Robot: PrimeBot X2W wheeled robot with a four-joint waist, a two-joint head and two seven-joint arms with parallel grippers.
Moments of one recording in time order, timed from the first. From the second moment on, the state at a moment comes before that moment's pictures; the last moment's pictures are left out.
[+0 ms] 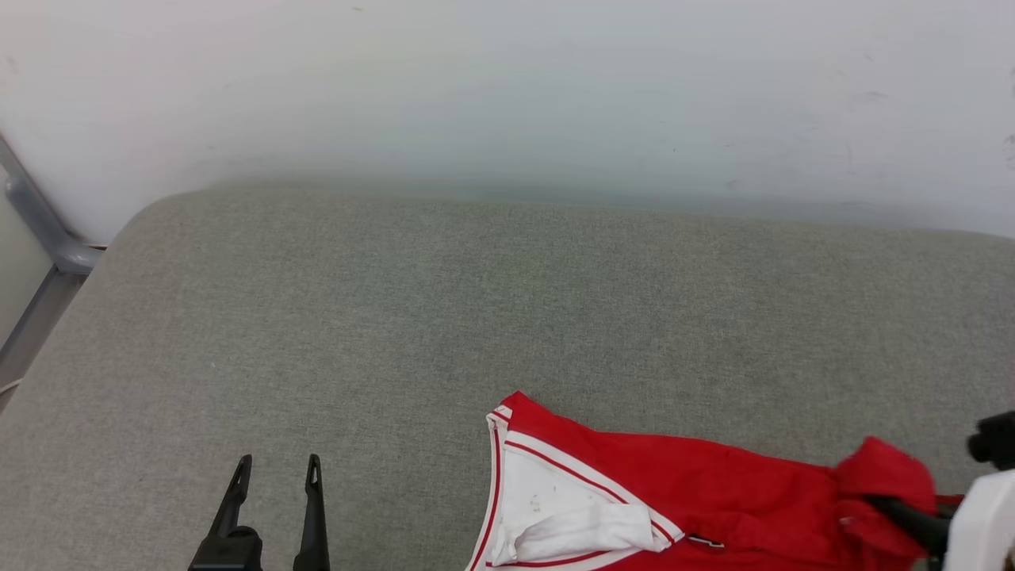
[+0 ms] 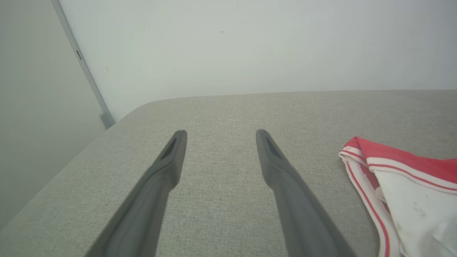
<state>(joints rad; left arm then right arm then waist) 0.18 0.11 -0.05 0.03 -0.04 0.09 -0.26 -0.12 -0.86 0.53 0.18 1.12 0.13 0.29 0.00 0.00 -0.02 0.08</state>
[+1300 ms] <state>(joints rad) 0.05 0.07 -0.13 0.08 -0.02 0.06 -0.26 -0.61 -0.29 1.00 0.58 0.73 0.13 0.37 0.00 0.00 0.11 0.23</state>
